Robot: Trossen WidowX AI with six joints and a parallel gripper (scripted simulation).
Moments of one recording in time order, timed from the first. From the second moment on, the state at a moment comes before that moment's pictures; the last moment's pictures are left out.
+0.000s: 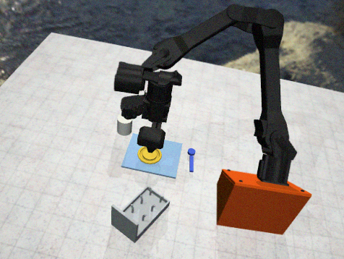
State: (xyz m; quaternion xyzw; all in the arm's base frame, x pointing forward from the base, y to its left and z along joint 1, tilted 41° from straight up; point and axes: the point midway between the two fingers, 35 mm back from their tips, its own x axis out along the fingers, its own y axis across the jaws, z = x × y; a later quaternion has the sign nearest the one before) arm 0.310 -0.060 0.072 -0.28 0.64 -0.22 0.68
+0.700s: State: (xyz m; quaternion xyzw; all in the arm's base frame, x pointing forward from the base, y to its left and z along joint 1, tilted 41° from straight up) arm 0.318 -0.068 0.053 -0.26 0.63 -0.23 0.69
